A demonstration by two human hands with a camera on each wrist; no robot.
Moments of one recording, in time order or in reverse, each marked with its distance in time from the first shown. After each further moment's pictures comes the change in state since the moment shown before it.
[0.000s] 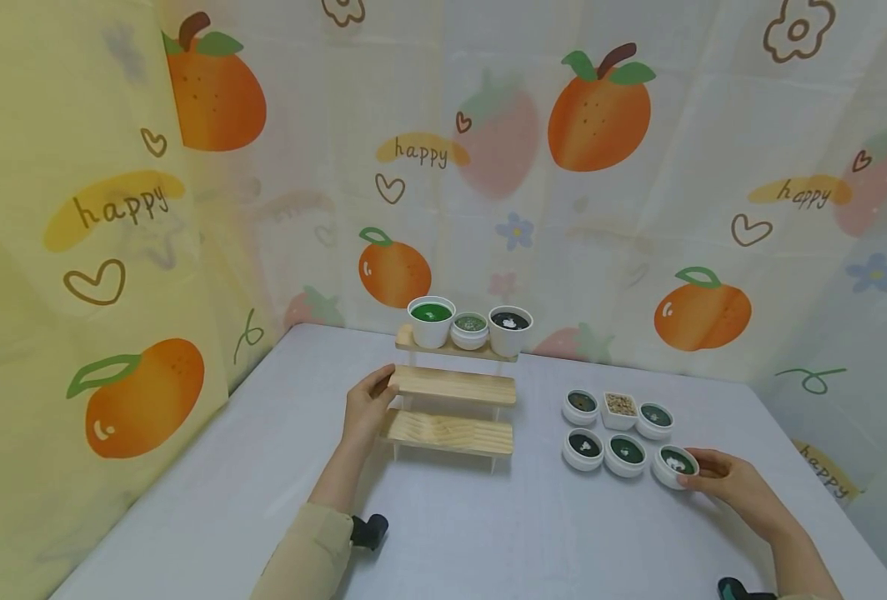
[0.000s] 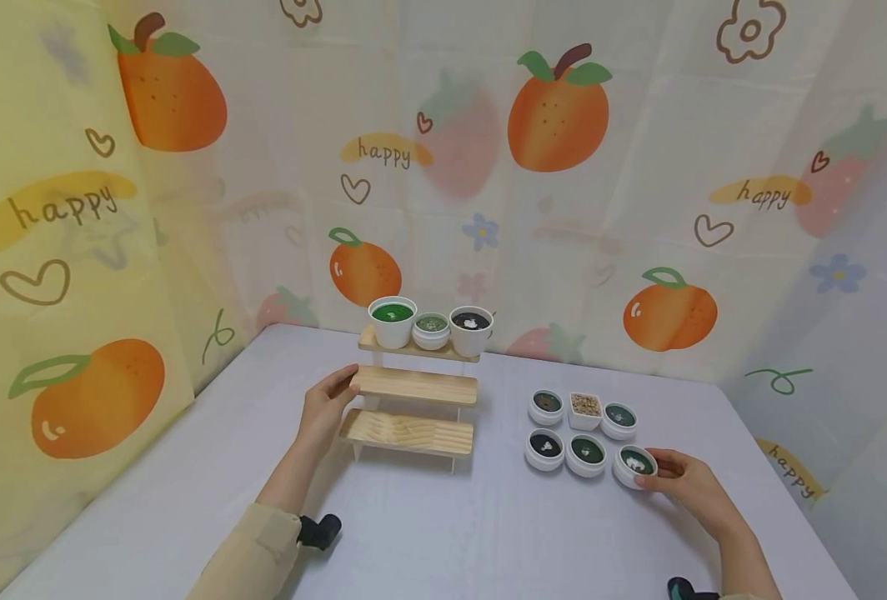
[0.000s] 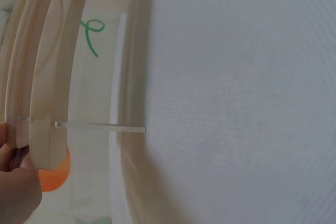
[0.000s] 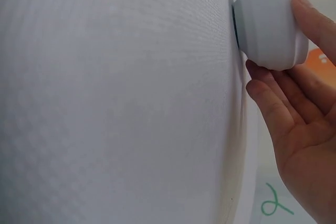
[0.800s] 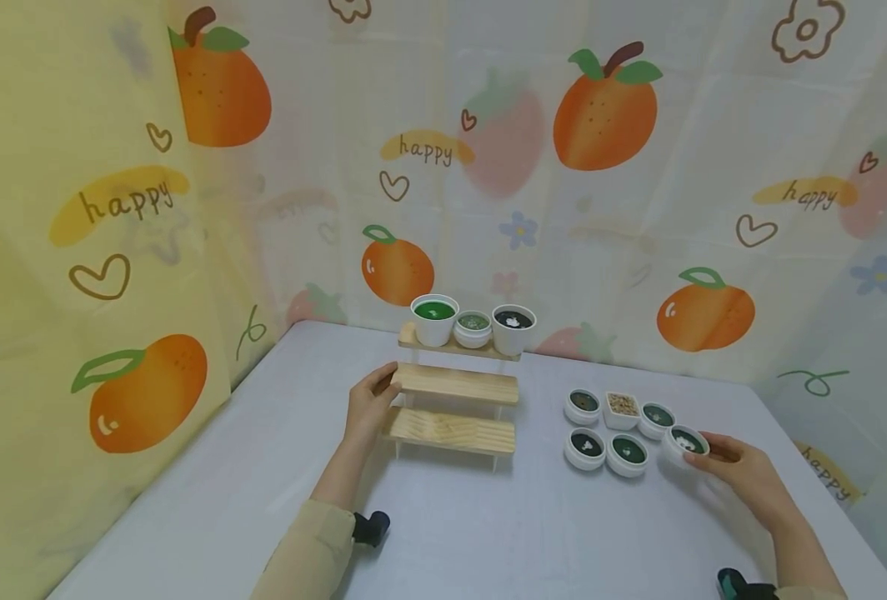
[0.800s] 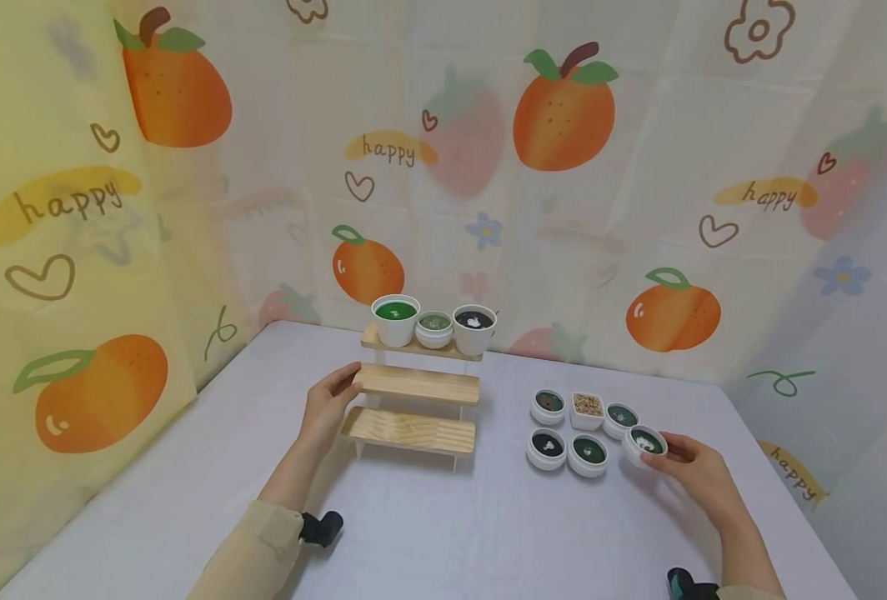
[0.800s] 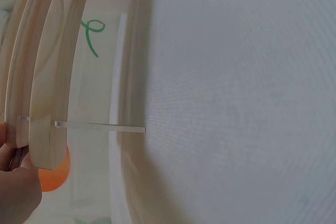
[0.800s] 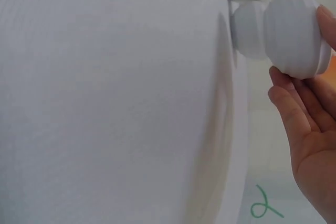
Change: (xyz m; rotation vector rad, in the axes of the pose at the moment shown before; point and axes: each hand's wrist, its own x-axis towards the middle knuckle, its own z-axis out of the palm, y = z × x) left_hand 0.000 -0.002 -0.001 0.007 -0.001 0.022; right_hand 0.003 -0.008 -0.012 0.028 0.087 0.019
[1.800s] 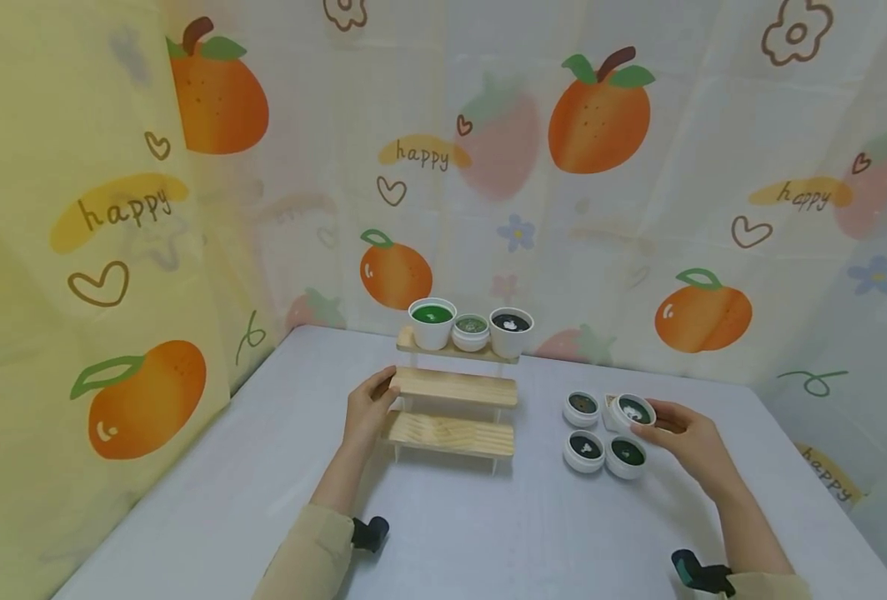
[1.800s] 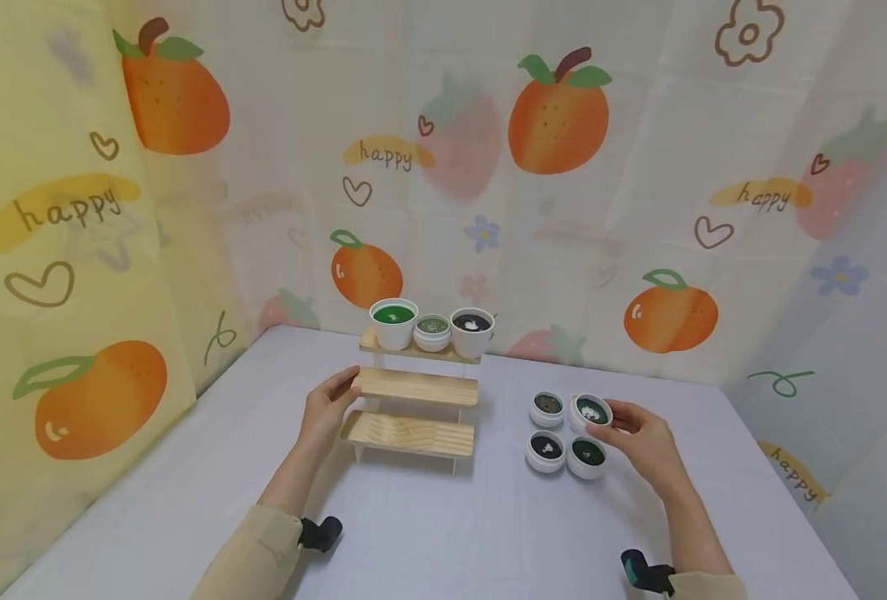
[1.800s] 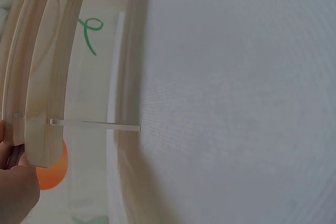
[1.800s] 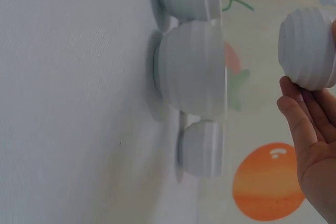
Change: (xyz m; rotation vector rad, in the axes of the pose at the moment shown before) left_hand -0.005 0.001 0.001 0.010 0.017 0.037; right_hand -0.012 -0.075 0.035 0.081 0.077 -0.219
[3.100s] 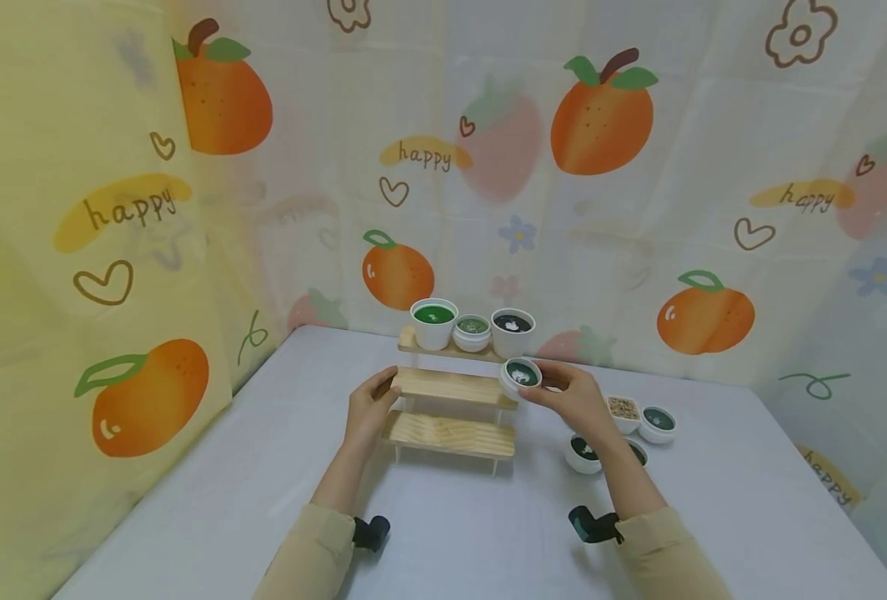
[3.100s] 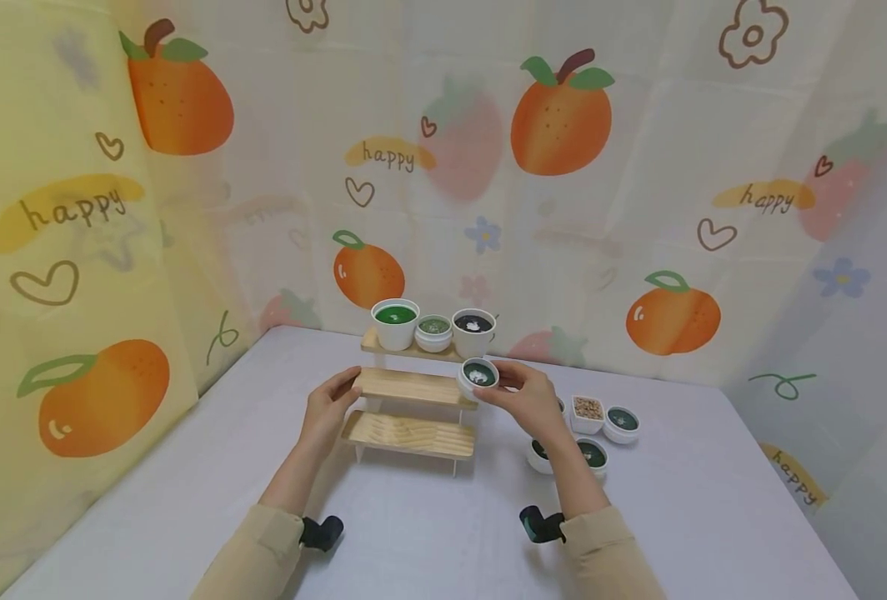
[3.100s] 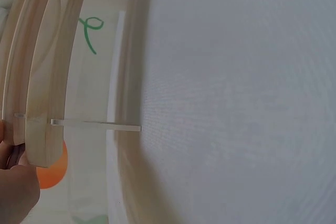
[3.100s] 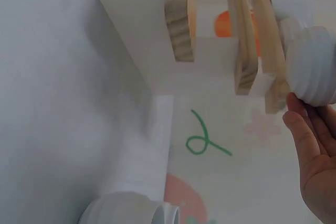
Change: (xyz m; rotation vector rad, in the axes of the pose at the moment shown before) left_hand 0.006 -0.006 -0.001 -0.060 -0.030 -0.033; right_hand 0.040 -0.106 0.094 0.188 -0.049 -0.254
